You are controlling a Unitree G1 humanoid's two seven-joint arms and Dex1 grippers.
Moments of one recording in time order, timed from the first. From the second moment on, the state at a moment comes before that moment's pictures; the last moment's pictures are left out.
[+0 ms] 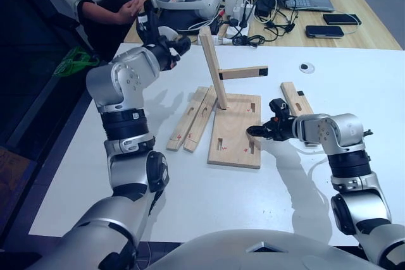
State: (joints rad) left arm -0.82 0.21 0.36 0.14 -0.28 1.03 -0.09; right arm -0.47 -0.35 0.11 0.03 0.39 1.28 0.52
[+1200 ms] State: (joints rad) left arm -0.75 0.02 0.29 -0.10 -0.24 0.82 0.19; right arm -0.26 -0.45 -0.06 -0.19 0.34 1.38 0.34
